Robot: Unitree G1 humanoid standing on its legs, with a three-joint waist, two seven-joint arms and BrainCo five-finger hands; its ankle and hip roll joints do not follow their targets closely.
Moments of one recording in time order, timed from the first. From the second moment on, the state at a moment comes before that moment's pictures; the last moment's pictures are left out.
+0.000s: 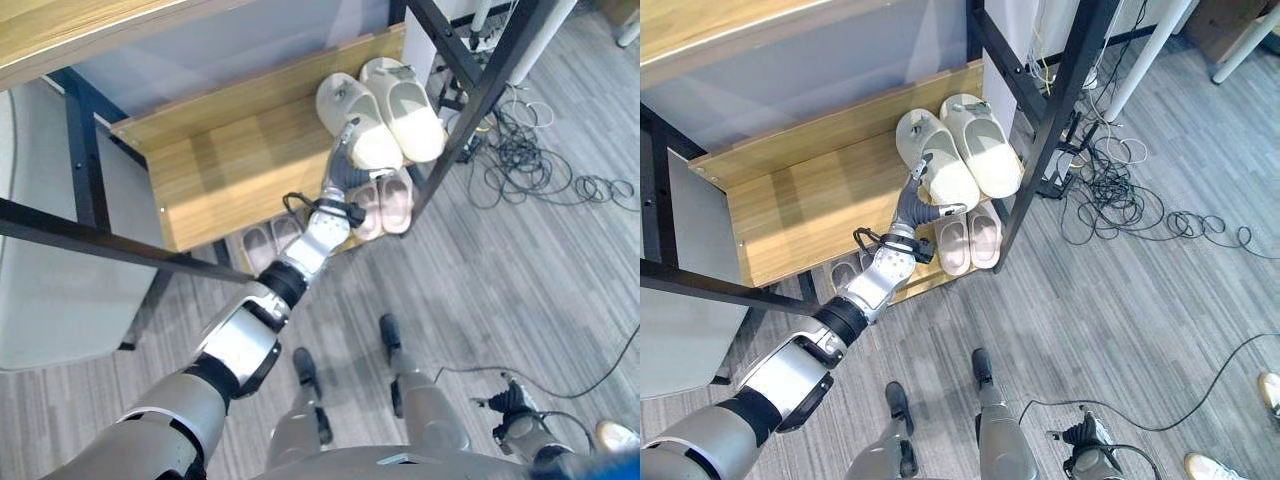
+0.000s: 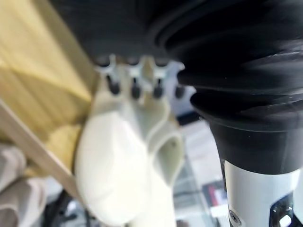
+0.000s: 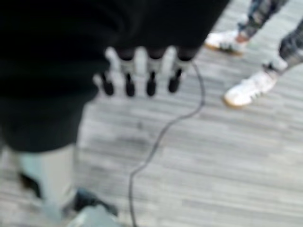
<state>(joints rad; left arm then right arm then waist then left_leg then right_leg) -0.88 0.14 -0.54 0.78 -0.13 -0.20 0.48 -0.11 -0.32 0.33 1.29 -0.10 -0.08 -0.38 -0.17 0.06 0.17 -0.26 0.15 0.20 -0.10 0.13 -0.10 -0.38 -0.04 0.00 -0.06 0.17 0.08</state>
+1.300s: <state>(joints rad) 0.10 0.57 -0.51 0.38 -0.28 -0.28 -0.13 -0.03 -0.33 0.19 1.33 -0.06 -0.06 -0.31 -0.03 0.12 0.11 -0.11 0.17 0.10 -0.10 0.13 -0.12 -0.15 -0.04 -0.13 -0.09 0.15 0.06</state>
